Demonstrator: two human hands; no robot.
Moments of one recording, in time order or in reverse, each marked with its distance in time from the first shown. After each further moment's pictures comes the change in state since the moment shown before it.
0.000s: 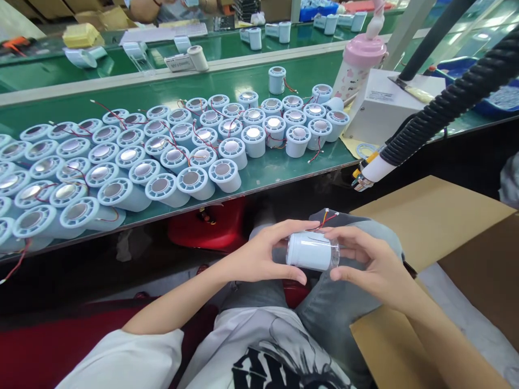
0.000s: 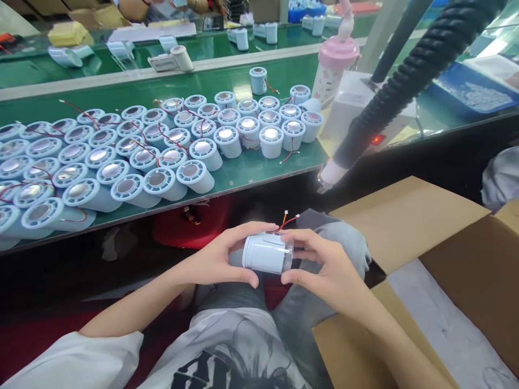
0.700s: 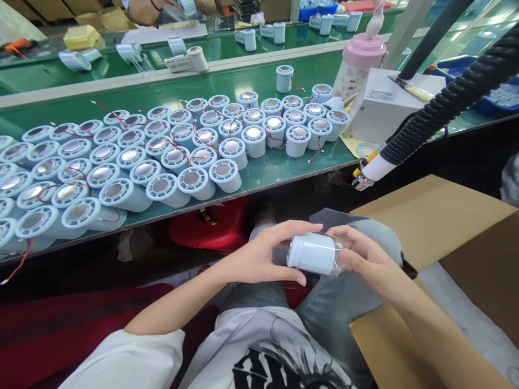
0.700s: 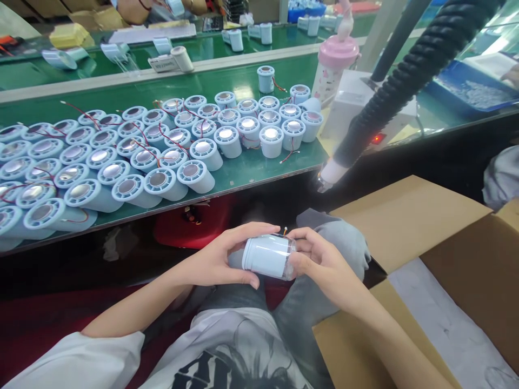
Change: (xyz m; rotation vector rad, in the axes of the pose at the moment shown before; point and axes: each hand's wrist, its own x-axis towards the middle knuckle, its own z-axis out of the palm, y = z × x) left_hand 0.000 -0.002 -0.003 0.135 -0.044 0.116; right_hand 0.002 0.003 0.004 0.422 -0.083 0.226
